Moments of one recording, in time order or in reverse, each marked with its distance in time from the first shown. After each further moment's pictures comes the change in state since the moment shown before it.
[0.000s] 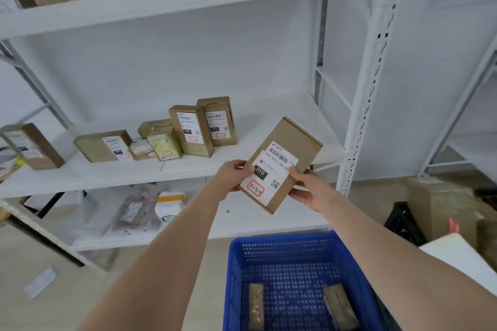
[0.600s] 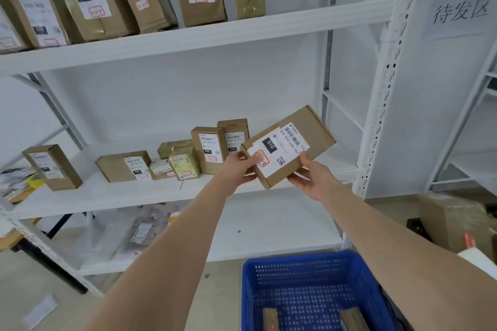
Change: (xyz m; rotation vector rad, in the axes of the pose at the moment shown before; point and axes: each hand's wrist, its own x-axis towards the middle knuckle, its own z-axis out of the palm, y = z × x) left_hand -0.022 0.043 -0.066 -0.328 -0.024 0.152; right_hand -0.028 -0.040 0.082 0.196 0.028 -0.136
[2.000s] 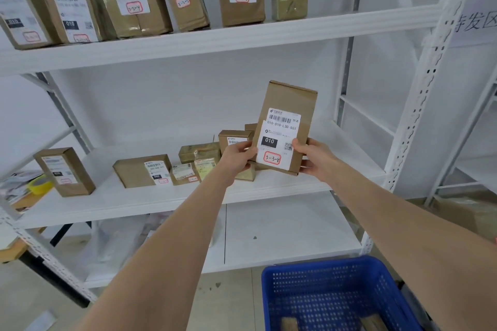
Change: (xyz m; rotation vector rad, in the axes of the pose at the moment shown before) left_hand 0.018 0.032 -0.125 0.213 0.013 0.102; right_hand 0.016 0.018 0.127 -0.380 -0.046 -0.170
